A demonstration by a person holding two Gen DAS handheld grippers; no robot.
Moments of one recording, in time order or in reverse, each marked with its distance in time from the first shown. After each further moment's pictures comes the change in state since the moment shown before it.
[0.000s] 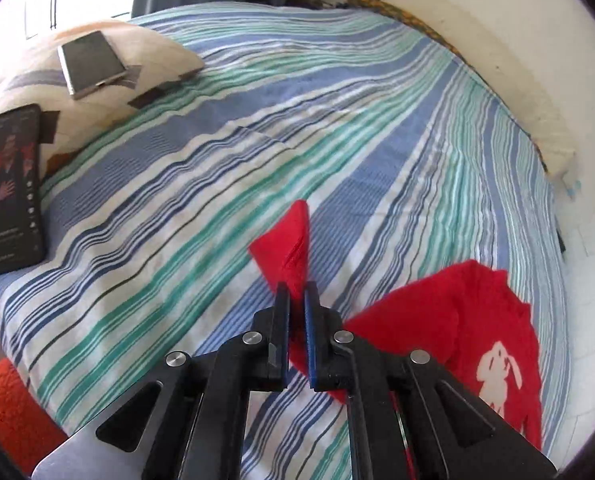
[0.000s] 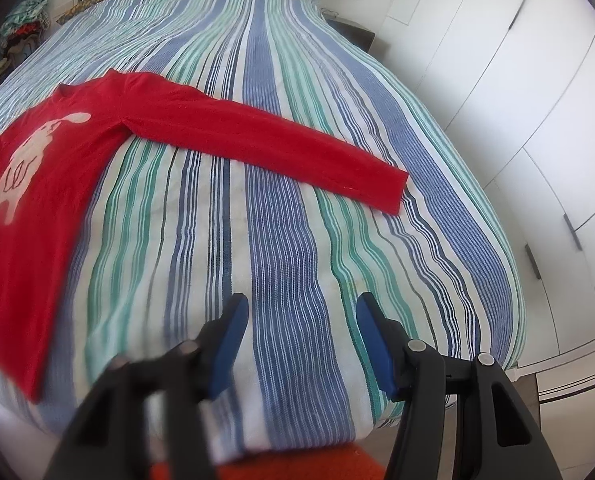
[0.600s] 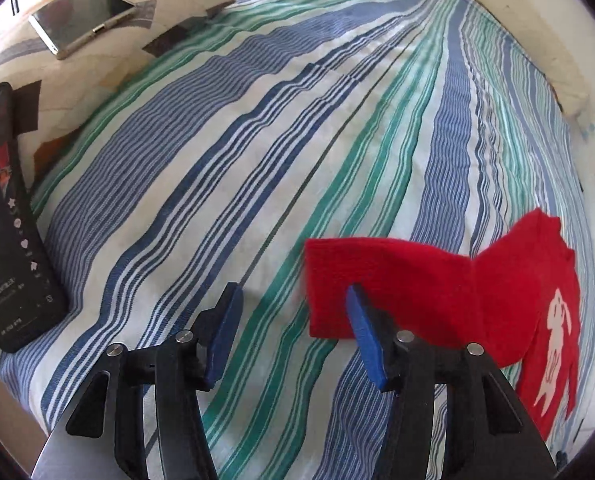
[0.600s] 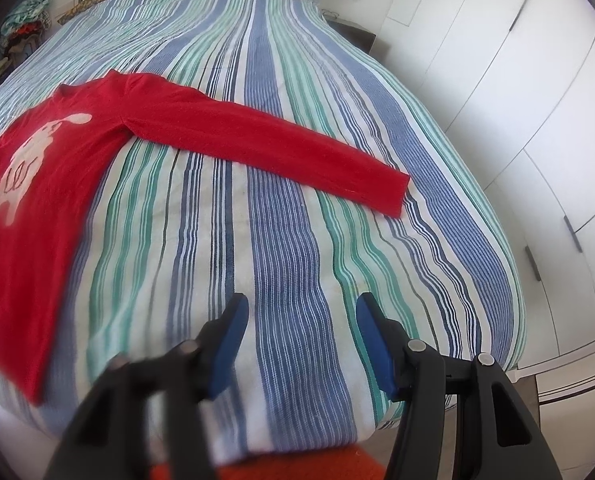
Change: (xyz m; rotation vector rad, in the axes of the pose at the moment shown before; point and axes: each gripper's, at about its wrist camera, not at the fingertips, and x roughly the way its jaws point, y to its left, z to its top) left arm 0.081 0.074 0.017 0.156 0.241 0.016; right arm 0.000 0.005 0.002 -0.016 -0.004 -0.006
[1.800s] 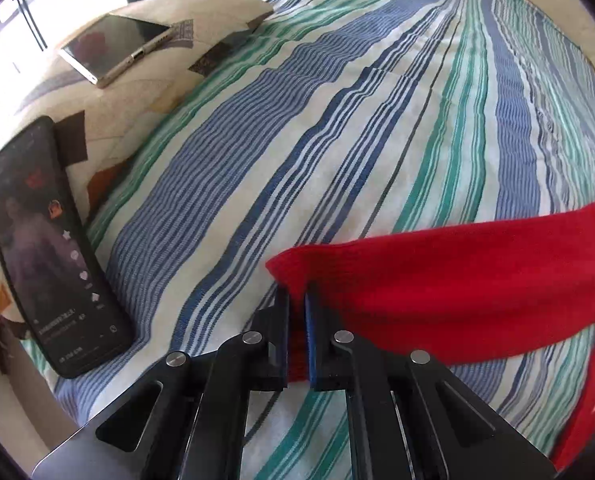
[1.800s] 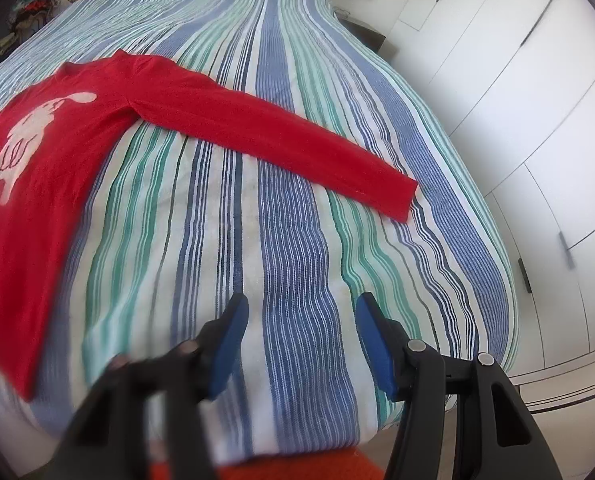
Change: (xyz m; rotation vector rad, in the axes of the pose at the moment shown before) left arm 0.000 0.007 0.011 0.089 -0.055 0.336; right arm 0.004 0.015 0.003 -0.073 0.016 -0.036
